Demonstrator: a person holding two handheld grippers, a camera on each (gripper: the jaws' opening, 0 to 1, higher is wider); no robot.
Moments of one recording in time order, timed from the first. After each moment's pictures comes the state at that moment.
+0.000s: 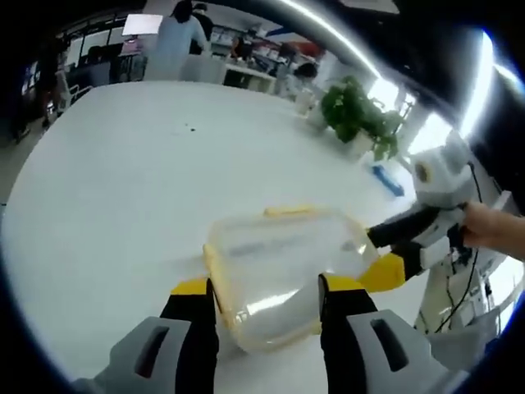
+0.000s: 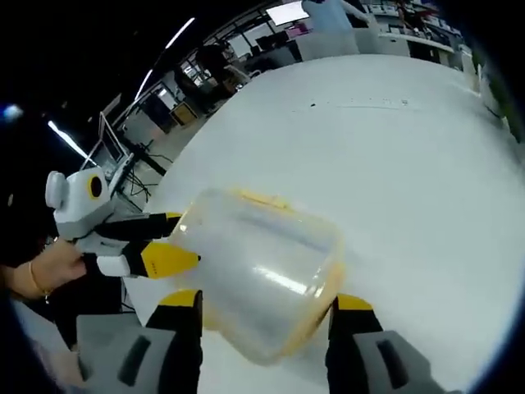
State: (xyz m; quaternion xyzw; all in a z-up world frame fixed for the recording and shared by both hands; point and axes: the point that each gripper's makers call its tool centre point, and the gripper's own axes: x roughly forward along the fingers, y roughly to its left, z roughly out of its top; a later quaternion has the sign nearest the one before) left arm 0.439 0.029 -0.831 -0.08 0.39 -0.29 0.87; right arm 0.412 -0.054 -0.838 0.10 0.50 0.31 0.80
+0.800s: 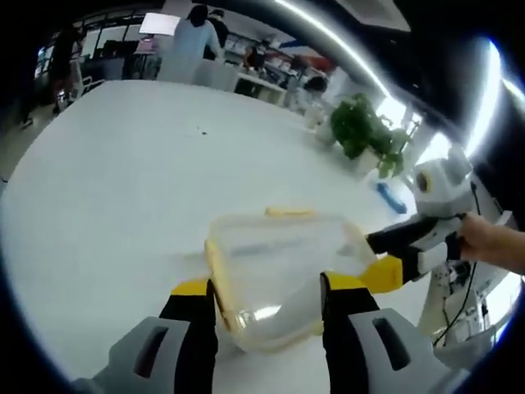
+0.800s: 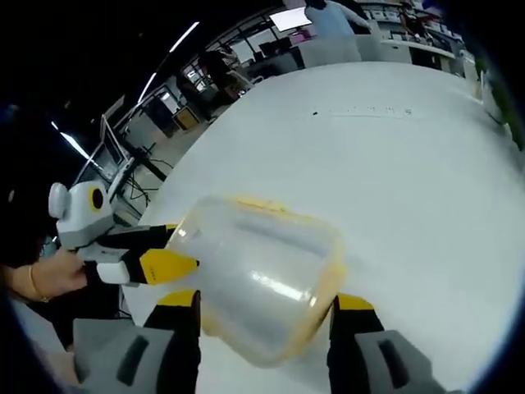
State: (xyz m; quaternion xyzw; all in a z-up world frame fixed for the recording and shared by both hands) left arm 0.451 0.037 -0.824 -0.13 0.37 -0.27 0.88; right arm 0.431 -0.050 -0.836 0.10 0.48 0.31 0.81
